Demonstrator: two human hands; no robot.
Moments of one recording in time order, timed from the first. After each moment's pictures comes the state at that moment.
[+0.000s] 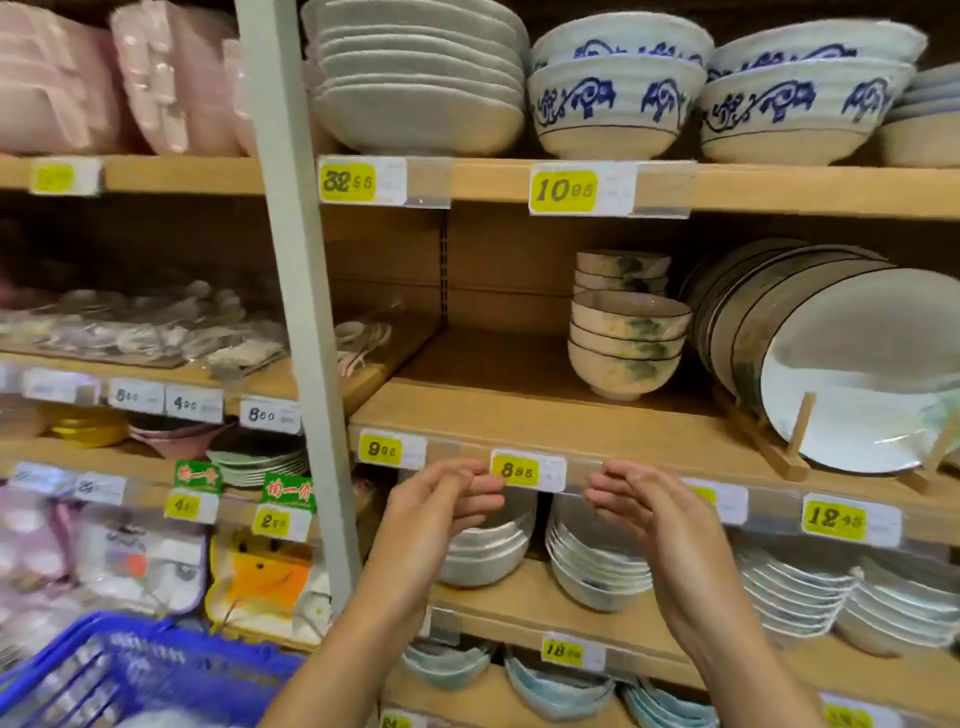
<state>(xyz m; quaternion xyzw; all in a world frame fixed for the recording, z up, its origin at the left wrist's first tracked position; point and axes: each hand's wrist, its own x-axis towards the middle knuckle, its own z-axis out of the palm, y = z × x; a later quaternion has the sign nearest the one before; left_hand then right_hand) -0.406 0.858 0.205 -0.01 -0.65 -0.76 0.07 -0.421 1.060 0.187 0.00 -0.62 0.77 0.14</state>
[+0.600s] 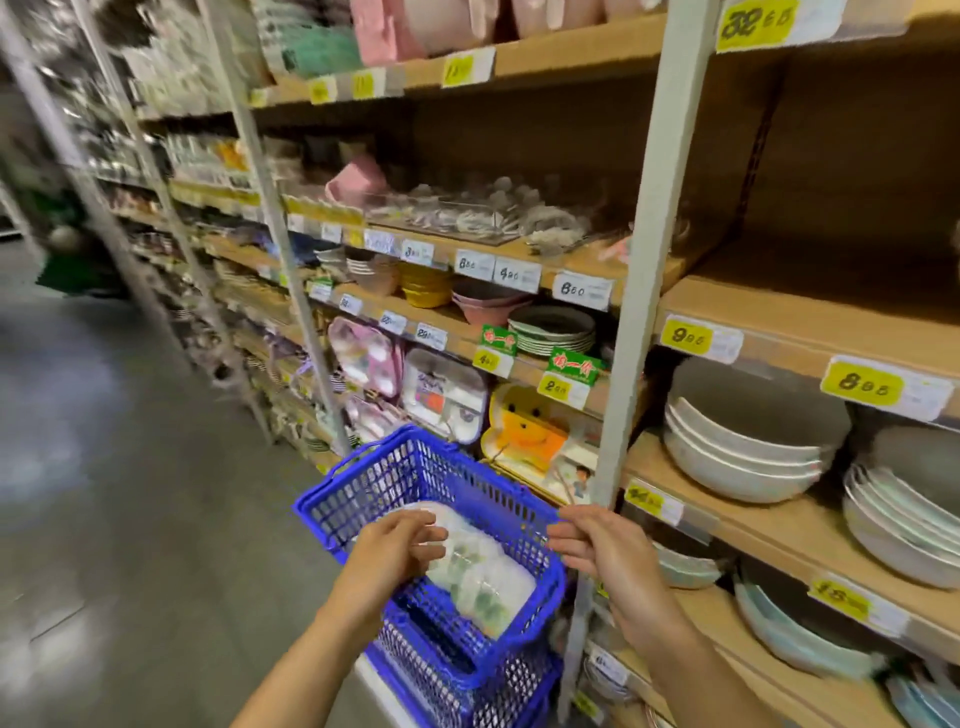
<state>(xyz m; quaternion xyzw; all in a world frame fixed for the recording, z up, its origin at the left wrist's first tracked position) -0.234 0.630 0.071 0.34 -0.62 -0.70 0.13 -0.354 0.815 0.045 0.04 -0.65 0.73 -0.23</state>
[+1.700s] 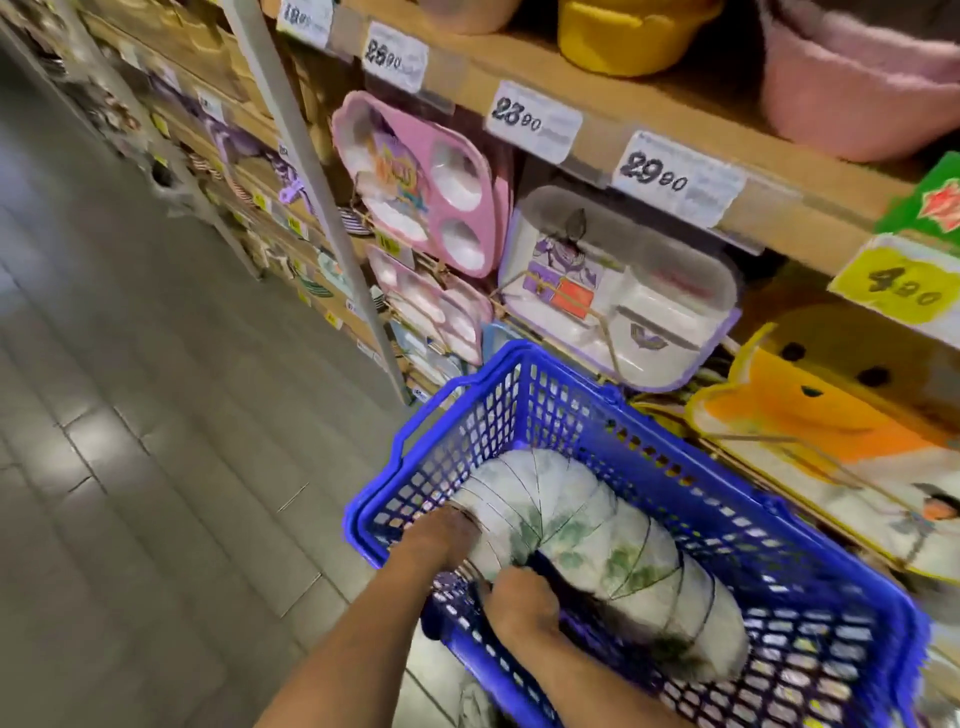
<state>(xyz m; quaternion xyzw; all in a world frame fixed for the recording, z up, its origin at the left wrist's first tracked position) -0.408 0.302 -0.234 0.22 -0.88 -0.18 -0.39 -0.399 0.430 -0.280 0.13 -0.91 0.05 -0.39</state>
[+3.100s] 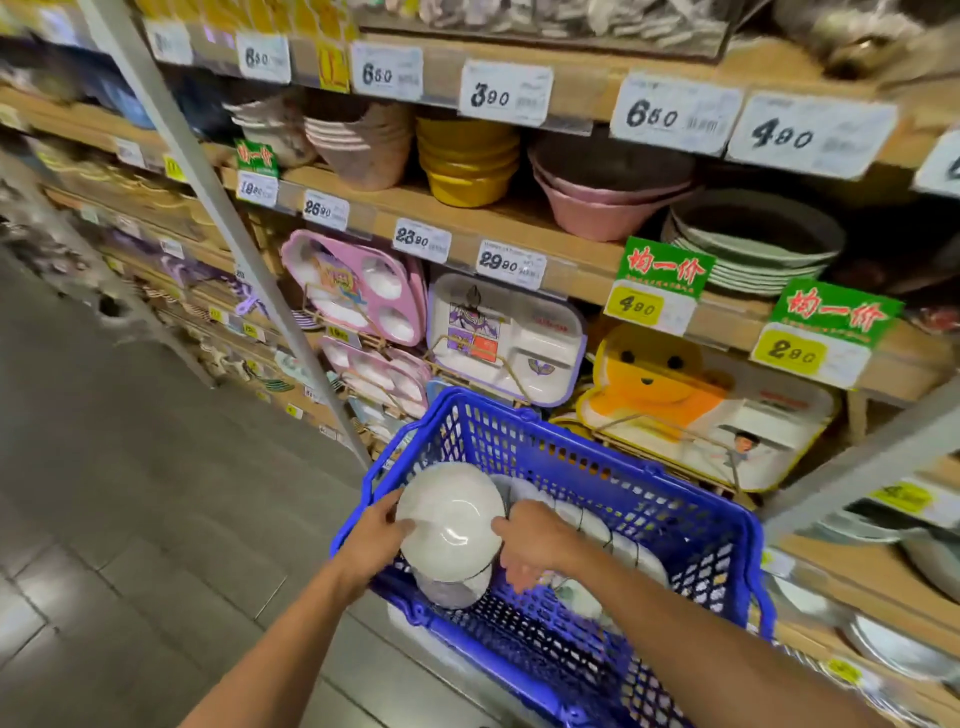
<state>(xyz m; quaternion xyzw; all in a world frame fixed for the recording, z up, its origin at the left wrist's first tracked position) -0.367 0.277 -0.149 0.30 -0.76 -0.57 -0.12 -0.450 0.486 -0.118 0.09 -0.83 0.30 -0.47</state>
